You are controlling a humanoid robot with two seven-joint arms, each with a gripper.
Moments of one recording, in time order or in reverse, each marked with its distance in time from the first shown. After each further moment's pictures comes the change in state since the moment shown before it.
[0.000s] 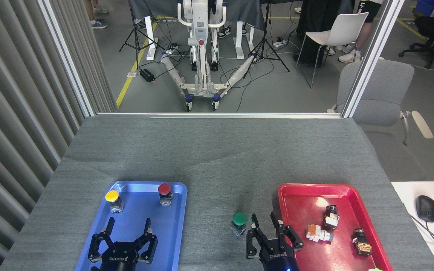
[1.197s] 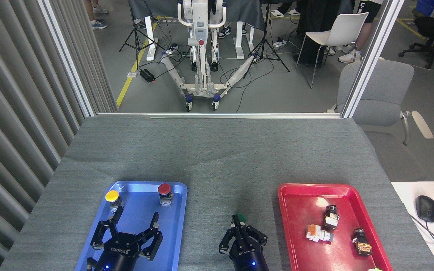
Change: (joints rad) left arm 0.009 0.055 0.005 -0.144 0.011 -0.146 -0.109; right arm -0.153 0.055 0.141 0.323 0.006 0.162 -0.030
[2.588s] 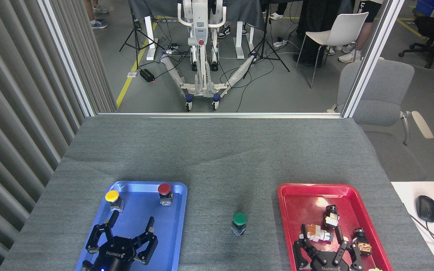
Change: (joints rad) left arm 0.008 0.026 -0.001 0.018 0.006 0.001 -0.003; right arm 0.270 -0.184 -0.297 -0.424 -0.079 -0.065 -0.044
